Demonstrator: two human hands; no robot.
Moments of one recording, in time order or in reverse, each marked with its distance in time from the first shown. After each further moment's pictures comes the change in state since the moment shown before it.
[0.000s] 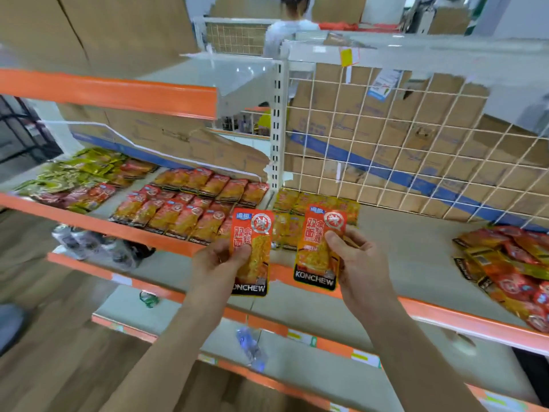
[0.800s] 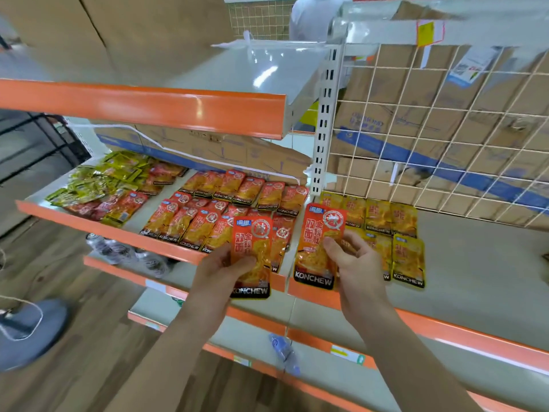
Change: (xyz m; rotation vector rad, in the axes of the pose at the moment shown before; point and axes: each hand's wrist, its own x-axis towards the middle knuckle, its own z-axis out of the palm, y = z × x) left_hand 0.095 0.001 -0.076 -0.078 -0.069 -0.187; right_hand 0.055 0.064 0.093 -0.117 0.002 0.045
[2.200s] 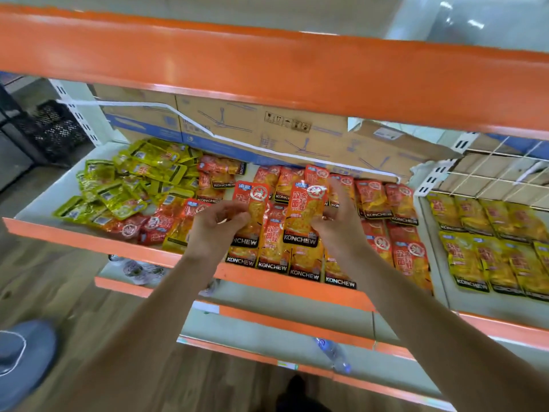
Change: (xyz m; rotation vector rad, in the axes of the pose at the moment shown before) left_hand 0.253 0.052 -0.271 0.325 -0.040 0.154; right_hand 0.109 0.123 0.294 -0.579 -0.008 -0.083
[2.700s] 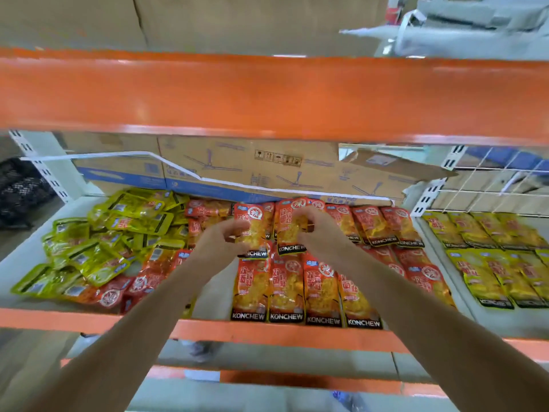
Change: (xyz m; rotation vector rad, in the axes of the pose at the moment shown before) left_hand 0.099 -0.012 -0.006 0.388 -0.296 0.058; right_hand 0.072 -0.002 0.036 -0.390 -0.030 -0.054
